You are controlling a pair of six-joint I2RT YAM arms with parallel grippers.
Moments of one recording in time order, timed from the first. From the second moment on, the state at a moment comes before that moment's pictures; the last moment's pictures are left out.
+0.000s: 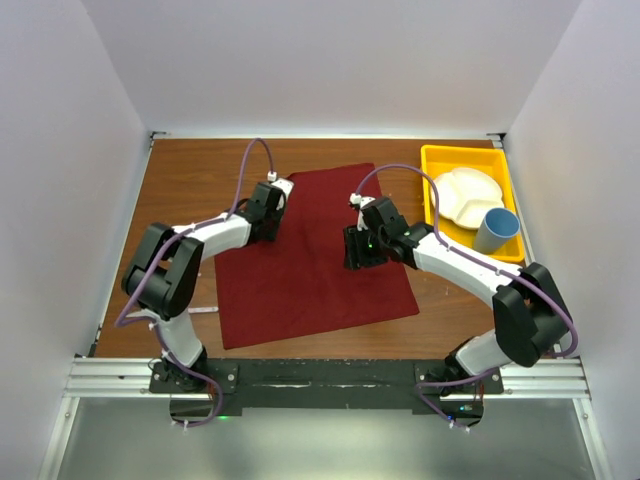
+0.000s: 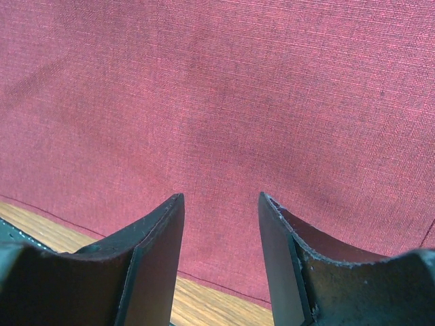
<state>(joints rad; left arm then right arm) -0.44 1.78 1.04 -0.14 -0.26 0.01 0.63 1.48 0.97 -0.41 -0.09 0.37</state>
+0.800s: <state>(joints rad) -0.38 1.83 1.19 -0.22 -0.32 0.04 0.54 1.62 0.88 -0.35 -0.07 0.49</state>
